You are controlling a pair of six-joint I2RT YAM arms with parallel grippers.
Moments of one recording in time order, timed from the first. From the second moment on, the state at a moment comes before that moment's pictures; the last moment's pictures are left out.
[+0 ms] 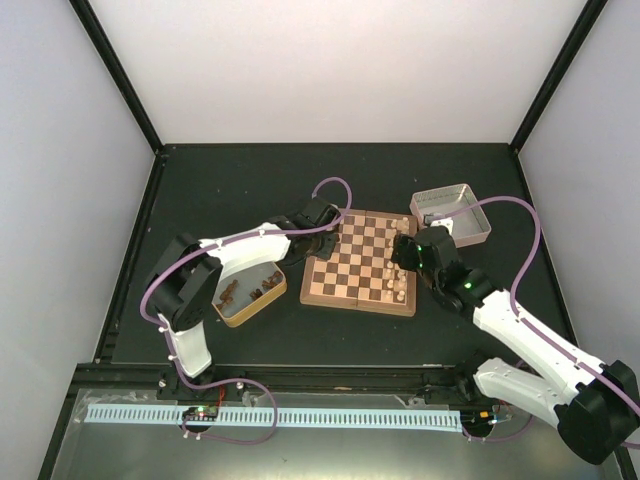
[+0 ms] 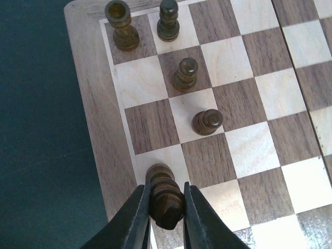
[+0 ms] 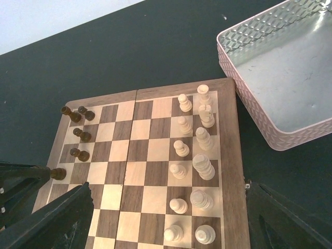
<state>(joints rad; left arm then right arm) -0.72 1.81 1.20 -0.39 -0.17 -0.35 0.60 0.97 0.68 -0.35 0.34 0.64</state>
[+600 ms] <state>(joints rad) -0.70 1.67 1.19 -0.40 -0.21 -0.38 0.60 0.97 0.68 -0.34 0.29 0.65</state>
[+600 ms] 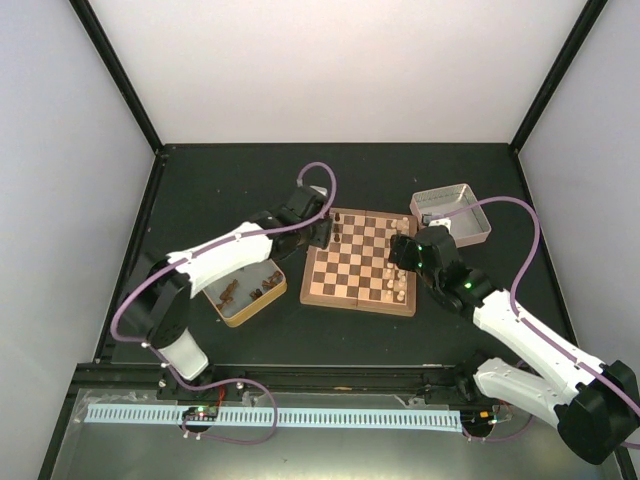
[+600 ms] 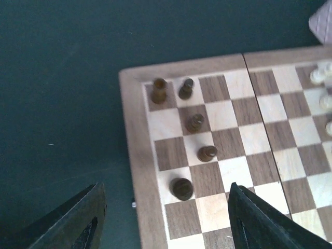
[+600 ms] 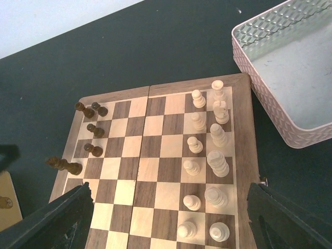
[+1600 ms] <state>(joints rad) -0.29 1.30 0.66 -0.60 -0.21 -0.58 0.60 1.04 0.68 -0.31 0.20 0.67</state>
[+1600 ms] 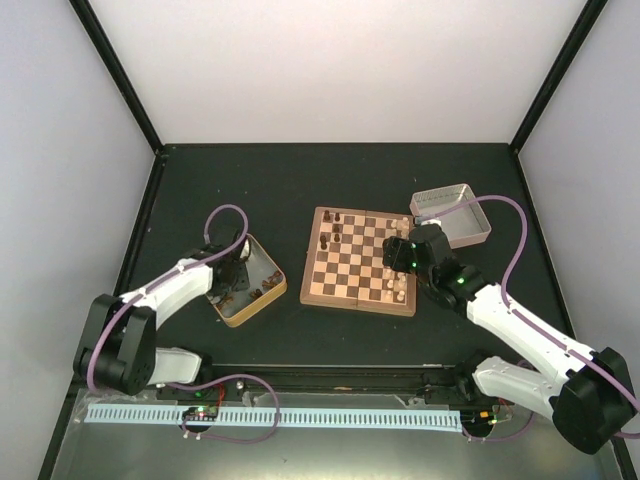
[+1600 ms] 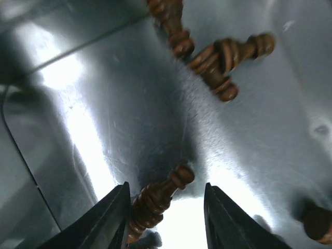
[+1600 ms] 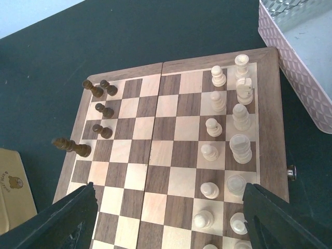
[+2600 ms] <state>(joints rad) -0.28 1.24 0.65 -0.55 -0.15 -0.56 0.60 1.05 0.68 -0.29 0.13 0.67</state>
